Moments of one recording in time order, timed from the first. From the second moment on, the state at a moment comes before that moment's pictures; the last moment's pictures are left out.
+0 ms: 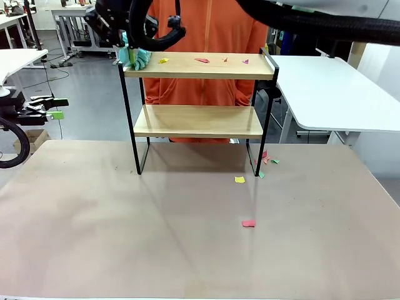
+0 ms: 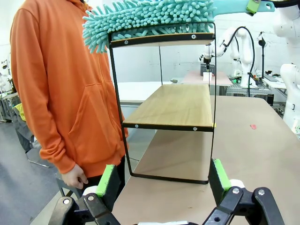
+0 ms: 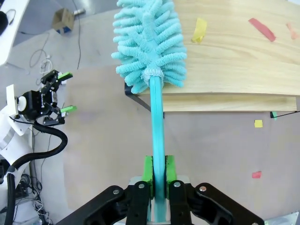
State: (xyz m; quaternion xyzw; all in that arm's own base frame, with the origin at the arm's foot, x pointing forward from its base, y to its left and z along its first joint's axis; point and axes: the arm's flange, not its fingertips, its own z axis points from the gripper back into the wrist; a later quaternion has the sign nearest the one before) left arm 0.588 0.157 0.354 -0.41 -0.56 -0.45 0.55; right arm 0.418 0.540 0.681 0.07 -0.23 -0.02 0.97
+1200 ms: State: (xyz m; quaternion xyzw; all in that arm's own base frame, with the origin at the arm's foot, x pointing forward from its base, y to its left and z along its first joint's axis) left arm 0.588 0.157 0.354 -0.41 -0.56 -0.45 0.55; right arm 0.421 0.360 0.684 0.05 -0.19 -0.10 0.98
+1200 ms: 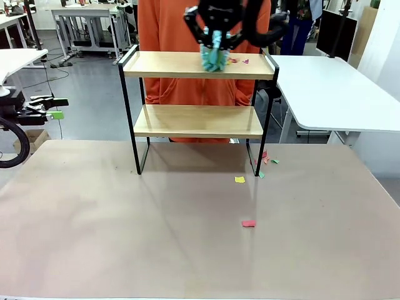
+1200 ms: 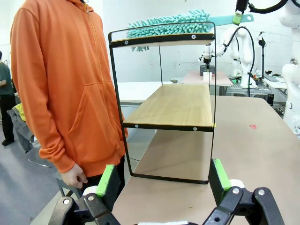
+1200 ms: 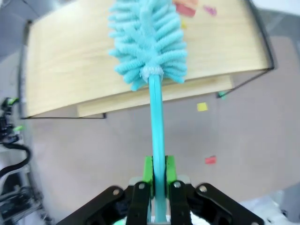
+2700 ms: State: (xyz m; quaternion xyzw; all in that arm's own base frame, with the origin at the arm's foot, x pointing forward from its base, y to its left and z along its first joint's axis) left arm 0.588 0.157 0.354 -0.41 -0.56 -0.45 0.55; right arm 0.366 0.267 0.722 0.04 -0.26 -0.07 0.96
